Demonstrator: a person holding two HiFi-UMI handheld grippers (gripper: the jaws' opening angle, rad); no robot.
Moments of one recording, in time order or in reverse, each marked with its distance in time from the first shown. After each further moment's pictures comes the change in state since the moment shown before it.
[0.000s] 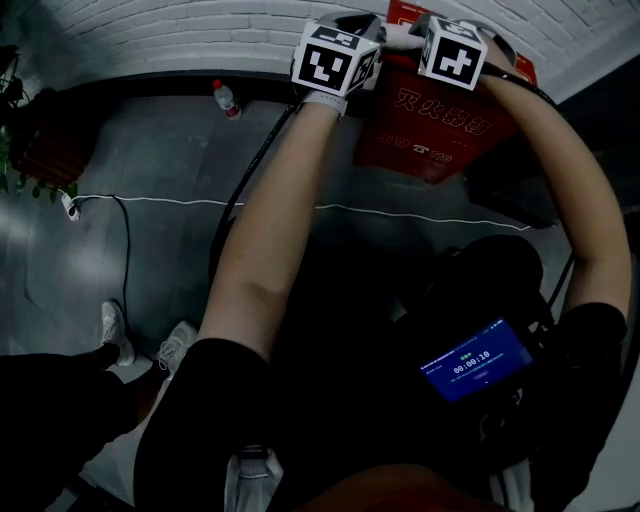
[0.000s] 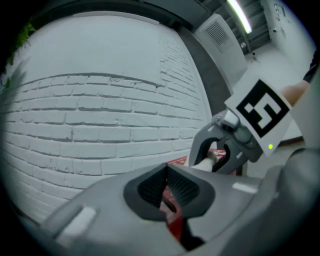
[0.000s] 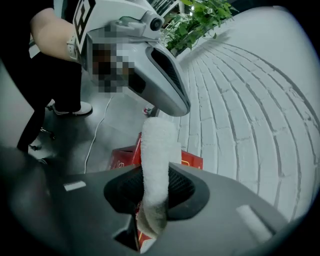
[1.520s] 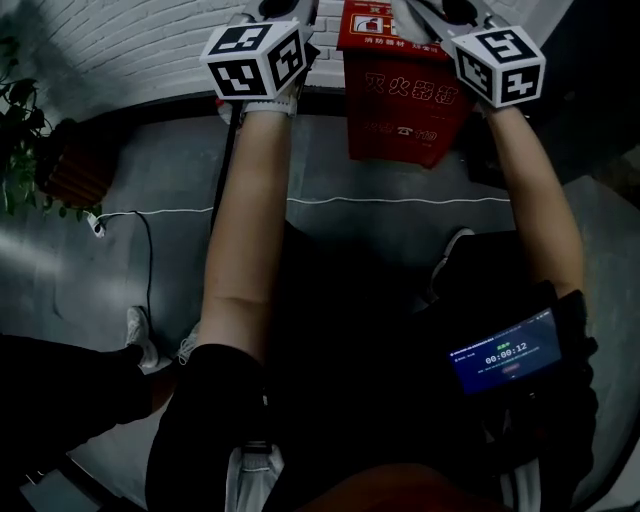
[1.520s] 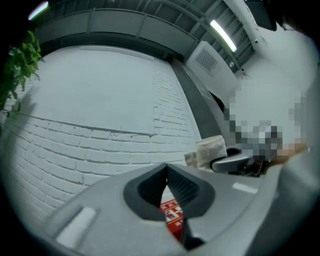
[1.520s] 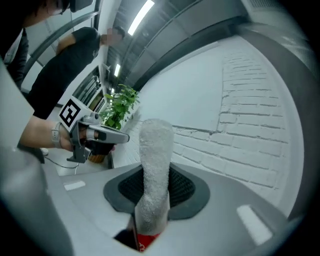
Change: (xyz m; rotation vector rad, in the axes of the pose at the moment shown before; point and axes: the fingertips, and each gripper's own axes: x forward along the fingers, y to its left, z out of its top) left arm -0.117 -0.059 0.146 0.056 -0.318 0.052; right arm -0.238 -0.019 -0.031 0.778 -0.859 -0.537
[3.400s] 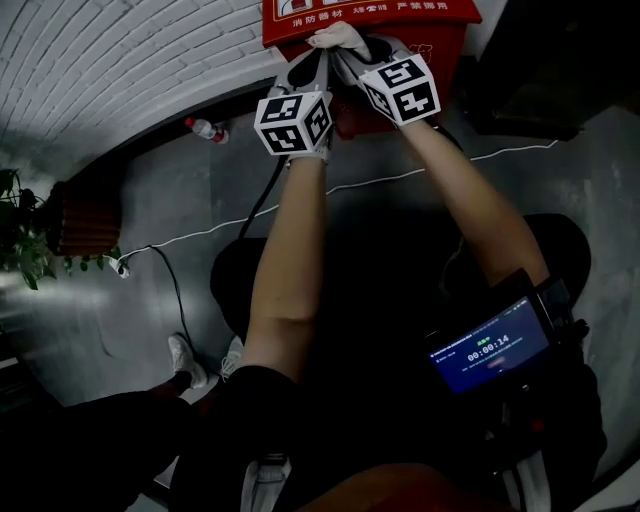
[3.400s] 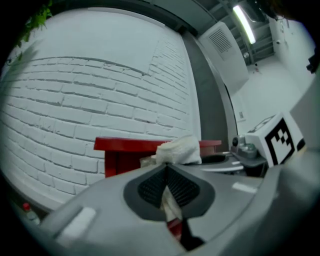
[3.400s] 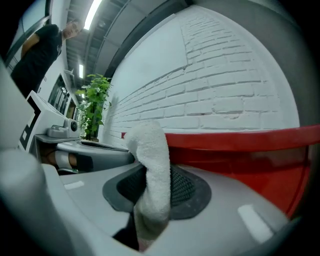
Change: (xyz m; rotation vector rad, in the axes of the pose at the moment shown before) left arm 0.066 -0.090 -0.268 -0.180 0.260 -0.078; right arm 0.043 0.034 -0.269 0.353 0.183 -0.119
